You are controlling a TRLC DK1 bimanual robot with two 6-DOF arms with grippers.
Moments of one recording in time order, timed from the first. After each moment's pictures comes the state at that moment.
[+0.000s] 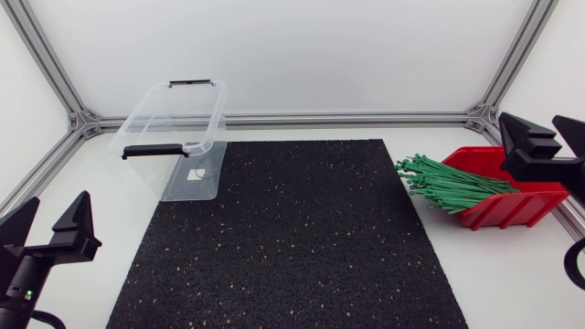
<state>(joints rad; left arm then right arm) 0.11 0.05 0.02 0.08 0.01 -0.06 0.00 0.51 0.49 -0.02 0.03 0.01</state>
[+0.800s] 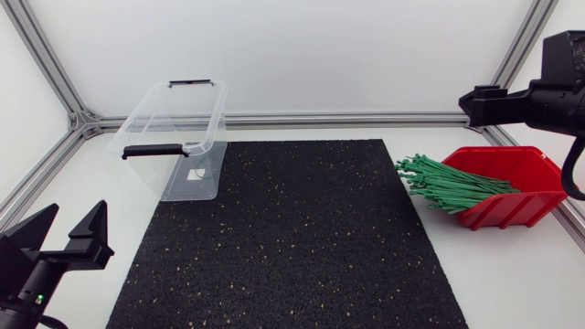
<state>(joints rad) 0.04 0.05 0.02 0.00 0.01 -0.05 -0.06 1.07 0.94 -0.33 -0.07 -0.10</state>
